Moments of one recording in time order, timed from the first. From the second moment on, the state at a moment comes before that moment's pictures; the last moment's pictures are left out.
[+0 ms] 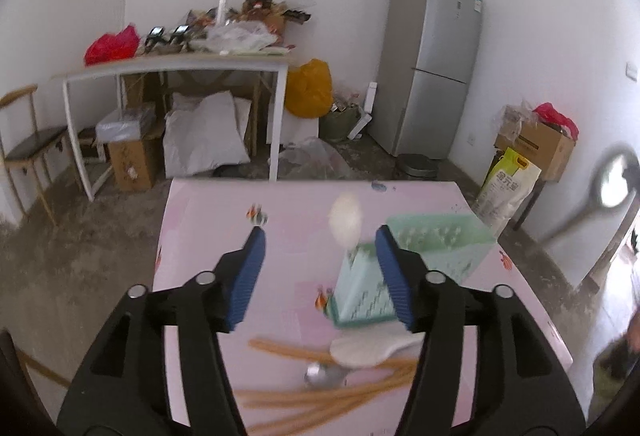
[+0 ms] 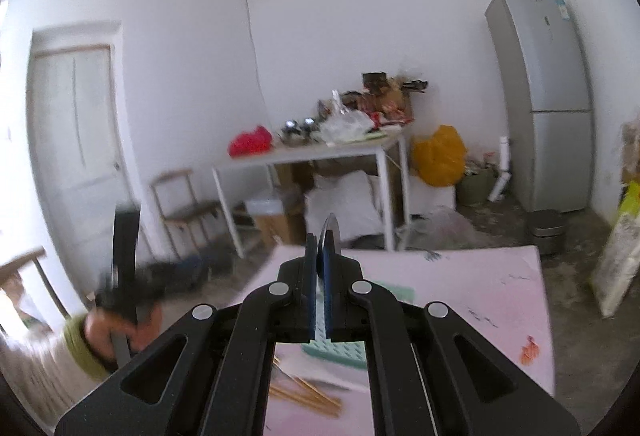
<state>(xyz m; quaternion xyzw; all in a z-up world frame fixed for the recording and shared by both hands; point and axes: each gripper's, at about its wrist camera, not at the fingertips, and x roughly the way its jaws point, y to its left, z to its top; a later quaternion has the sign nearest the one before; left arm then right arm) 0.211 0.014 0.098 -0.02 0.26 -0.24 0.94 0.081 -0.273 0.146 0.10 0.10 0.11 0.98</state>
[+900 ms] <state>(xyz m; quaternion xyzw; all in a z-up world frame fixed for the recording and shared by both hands) 0.151 0.095 -0.025 -0.07 0.37 -0.18 0.91 0.223 -0.281 0.074 0.11 0.25 0.03 0.96</state>
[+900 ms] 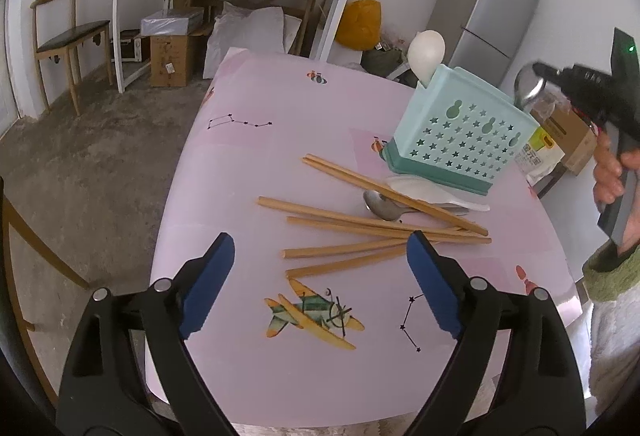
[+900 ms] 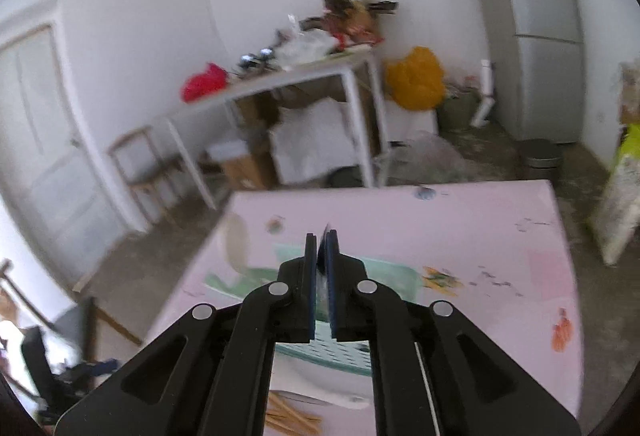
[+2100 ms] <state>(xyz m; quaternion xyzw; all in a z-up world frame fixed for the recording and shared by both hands) 0.200 0.075 -0.023 -0.05 0.34 -0.25 0.90 0.154 -0.208 -0.038 0.15 0.36 0.04 0.92</state>
